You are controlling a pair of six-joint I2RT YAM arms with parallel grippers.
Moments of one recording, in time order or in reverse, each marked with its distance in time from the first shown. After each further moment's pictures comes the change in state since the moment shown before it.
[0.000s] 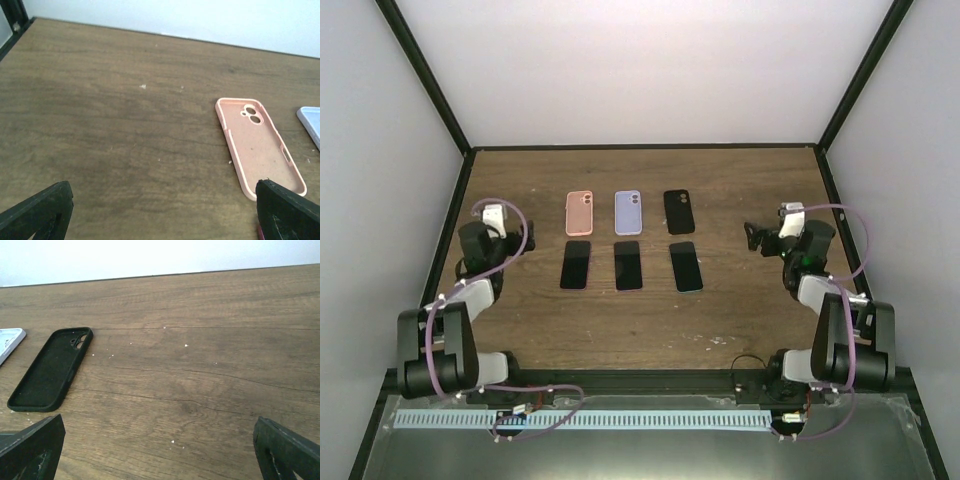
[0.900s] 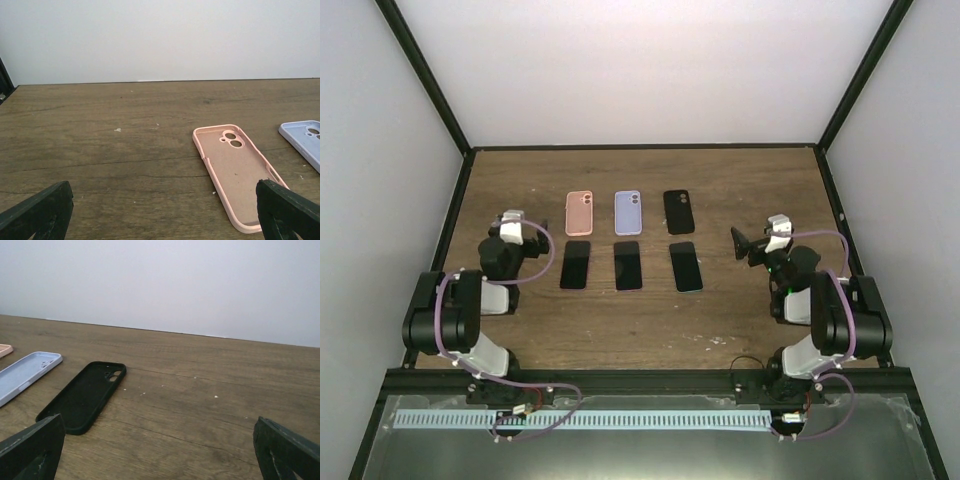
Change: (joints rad) left arm -0.124 0.266 -0.169 0.719 -0.069 0.052; right arm 0.099 0.192 -0.276 0.823 0.001 0.013
